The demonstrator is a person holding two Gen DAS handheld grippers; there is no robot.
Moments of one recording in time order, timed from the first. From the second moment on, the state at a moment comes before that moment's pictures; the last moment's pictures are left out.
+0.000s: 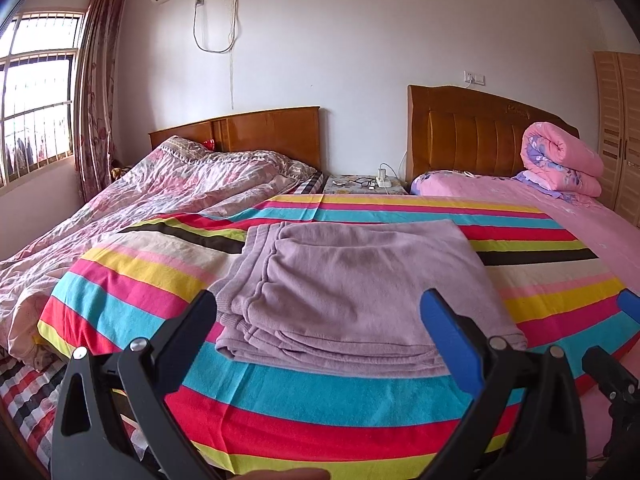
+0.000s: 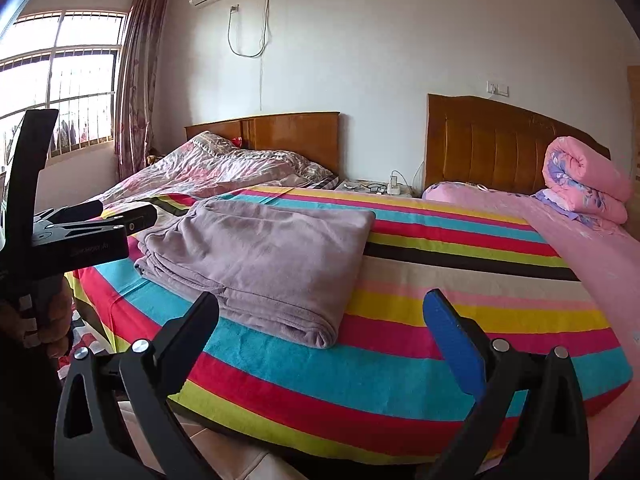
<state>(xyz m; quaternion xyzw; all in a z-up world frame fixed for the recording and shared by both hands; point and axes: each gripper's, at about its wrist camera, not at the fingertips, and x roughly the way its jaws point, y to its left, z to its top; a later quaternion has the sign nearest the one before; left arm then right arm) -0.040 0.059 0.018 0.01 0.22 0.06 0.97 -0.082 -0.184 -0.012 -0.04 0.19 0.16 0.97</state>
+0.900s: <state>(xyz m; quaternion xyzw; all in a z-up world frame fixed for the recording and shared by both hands) -0.041 0.060 0.013 0.00 0.22 0.06 0.97 -0.077 -0.180 -0.016 -0.04 0.20 0.16 0.97</state>
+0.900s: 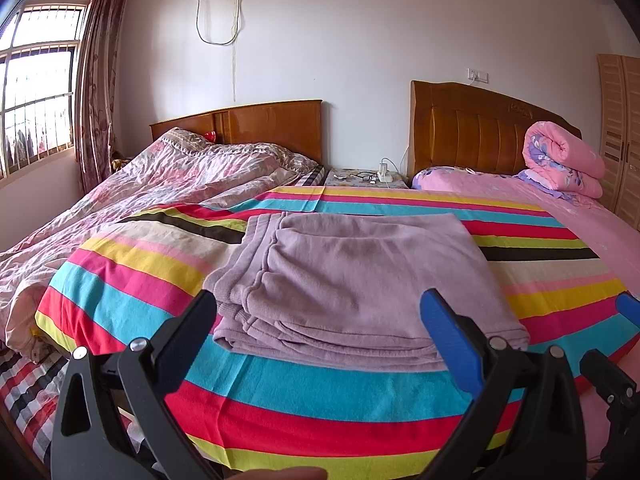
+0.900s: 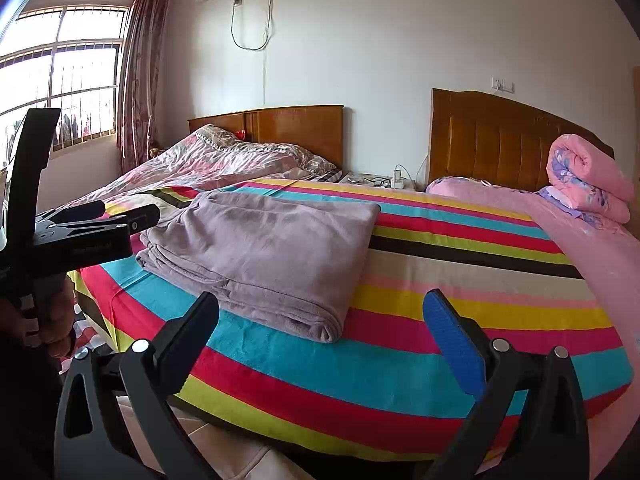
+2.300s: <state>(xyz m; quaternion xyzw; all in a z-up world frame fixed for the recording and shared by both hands) -0.040 0.063 0.010 0.00 0.23 0.06 0.97 -0.076 -0.176 -0.020 -0.04 0.21 0.16 0.96</state>
